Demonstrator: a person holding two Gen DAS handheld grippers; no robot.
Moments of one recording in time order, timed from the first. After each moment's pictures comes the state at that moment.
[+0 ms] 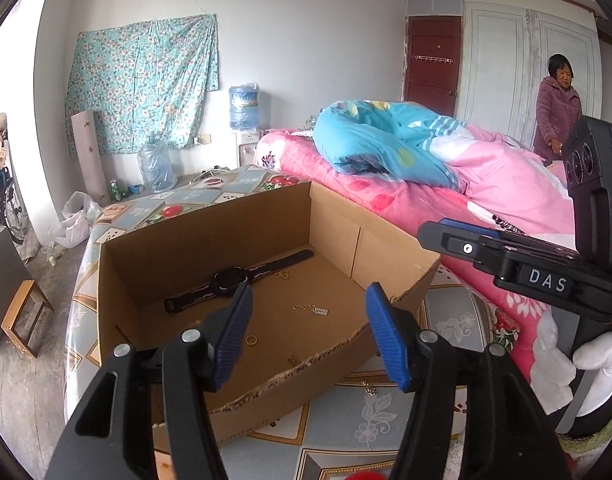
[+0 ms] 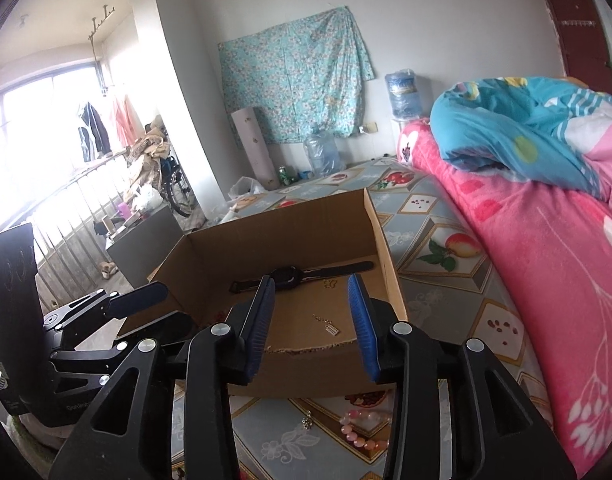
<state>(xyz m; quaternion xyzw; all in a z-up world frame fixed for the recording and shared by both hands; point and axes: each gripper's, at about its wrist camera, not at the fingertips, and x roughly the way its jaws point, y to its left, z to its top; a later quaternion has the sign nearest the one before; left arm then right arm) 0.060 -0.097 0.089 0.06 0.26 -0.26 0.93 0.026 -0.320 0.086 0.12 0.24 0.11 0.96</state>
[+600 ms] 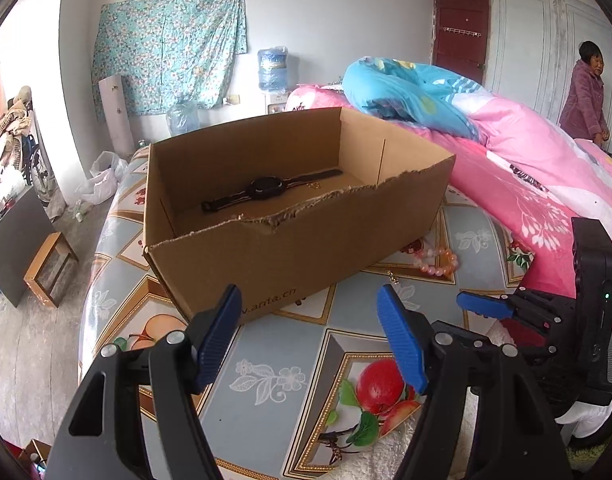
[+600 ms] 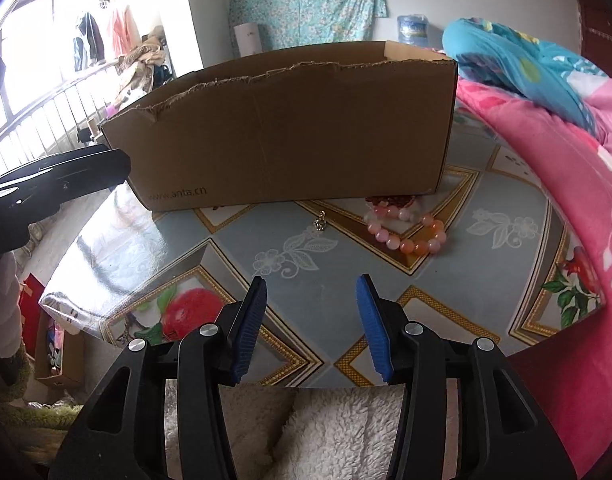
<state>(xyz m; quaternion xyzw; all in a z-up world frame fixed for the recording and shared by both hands) 0.000 -0.065 0.031 0.08 0.34 -0.20 0.92 -0.025 -0.263 -0.030 0.02 0.36 0.09 0.93</state>
